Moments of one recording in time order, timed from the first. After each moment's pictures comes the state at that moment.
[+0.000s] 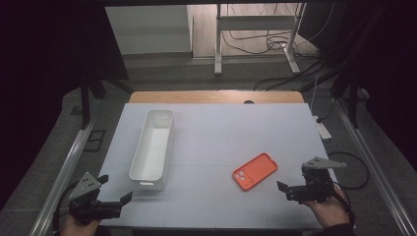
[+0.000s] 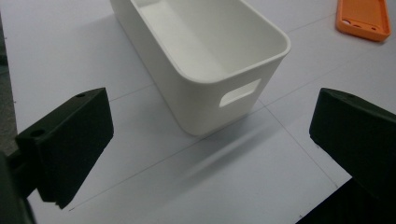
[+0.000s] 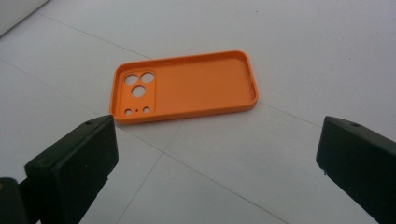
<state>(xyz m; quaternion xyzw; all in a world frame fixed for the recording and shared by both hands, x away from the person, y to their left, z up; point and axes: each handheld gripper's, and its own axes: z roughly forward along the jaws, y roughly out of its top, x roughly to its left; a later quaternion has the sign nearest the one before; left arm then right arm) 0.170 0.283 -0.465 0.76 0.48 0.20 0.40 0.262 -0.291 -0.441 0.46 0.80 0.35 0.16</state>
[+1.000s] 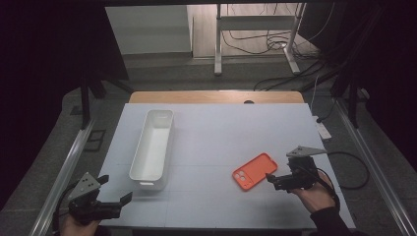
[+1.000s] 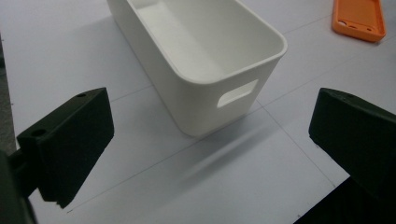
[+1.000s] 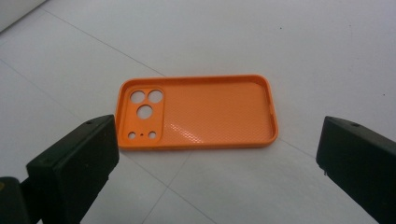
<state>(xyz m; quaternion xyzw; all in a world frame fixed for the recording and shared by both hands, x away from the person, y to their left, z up) 0.169 0.283 -0.466 0.76 0.47 0.20 0.40 0.293 -0.263 -0.442 0.42 0.82 0.34 0.15</state>
